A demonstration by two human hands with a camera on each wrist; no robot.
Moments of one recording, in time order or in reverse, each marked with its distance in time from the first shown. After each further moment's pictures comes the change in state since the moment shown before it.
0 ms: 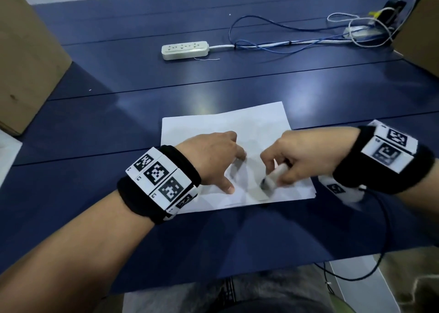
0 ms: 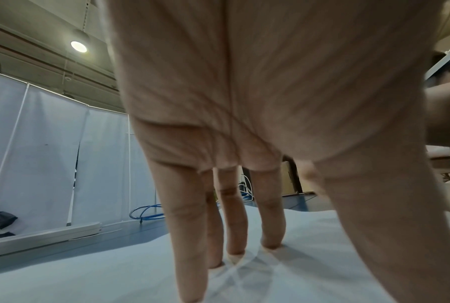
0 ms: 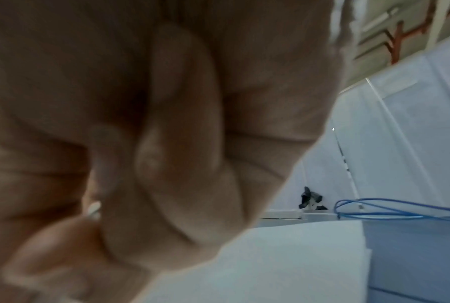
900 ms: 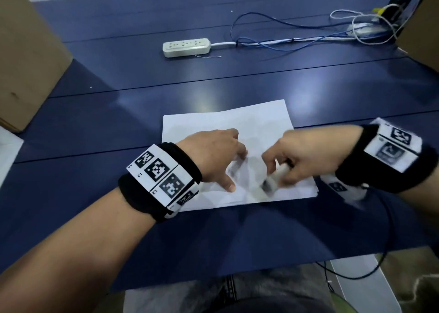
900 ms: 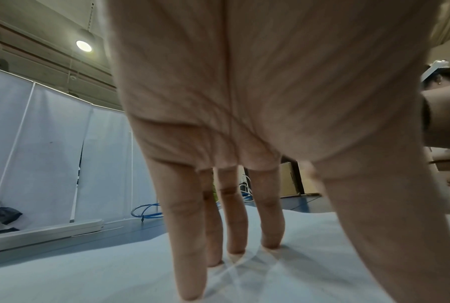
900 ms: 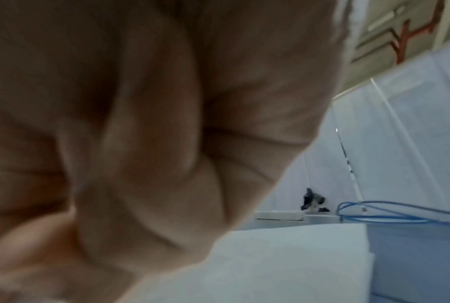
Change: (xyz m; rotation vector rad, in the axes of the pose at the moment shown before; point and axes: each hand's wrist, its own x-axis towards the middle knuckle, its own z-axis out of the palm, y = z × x) left_hand 0.001 -0.002 0.000 -0.003 0.016 -0.006; right_hand 0.003 0.001 0.001 -0.002 -0.001 -0.044
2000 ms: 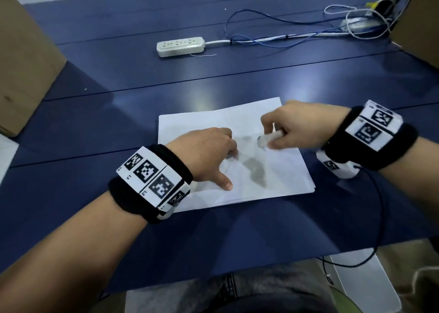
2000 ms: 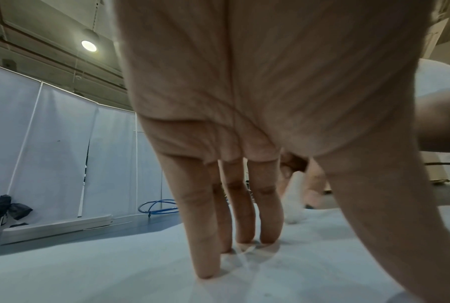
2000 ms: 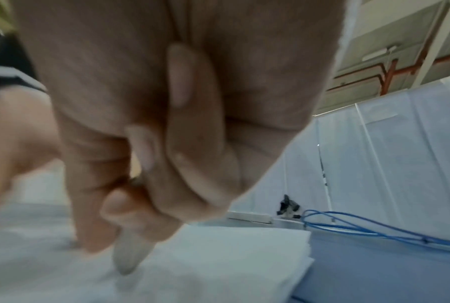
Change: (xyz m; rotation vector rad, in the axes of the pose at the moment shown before) left_hand -0.004 -0.004 0.001 -0.019 0.026 -0.001; right_hand 0.010 0.021 -0.013 -0.064 0.270 0.153
